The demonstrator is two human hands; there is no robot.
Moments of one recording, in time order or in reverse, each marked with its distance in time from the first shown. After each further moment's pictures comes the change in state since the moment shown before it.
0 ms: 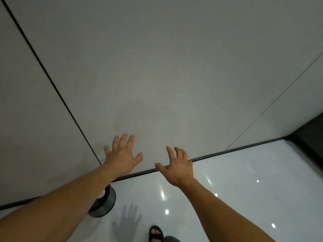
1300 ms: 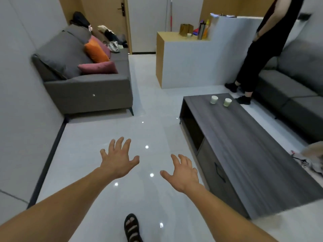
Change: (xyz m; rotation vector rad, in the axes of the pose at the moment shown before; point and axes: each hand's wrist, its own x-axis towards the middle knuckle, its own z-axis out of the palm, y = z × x) left_hand -0.326 0.819 0.223 0.283 -0.231 1.445; right_hand -0.553 0.613 -0.022 0.456 0.427 1.396
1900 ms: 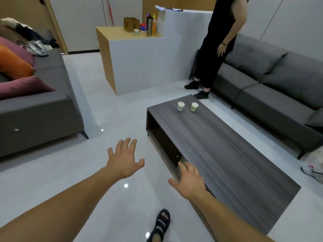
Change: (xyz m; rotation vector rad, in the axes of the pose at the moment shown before) left_hand 0.345 0.125 -0.010 0.012 -0.095 0.422; right_hand 0.241 0.077 -0.083 0.042 0.007 0.401
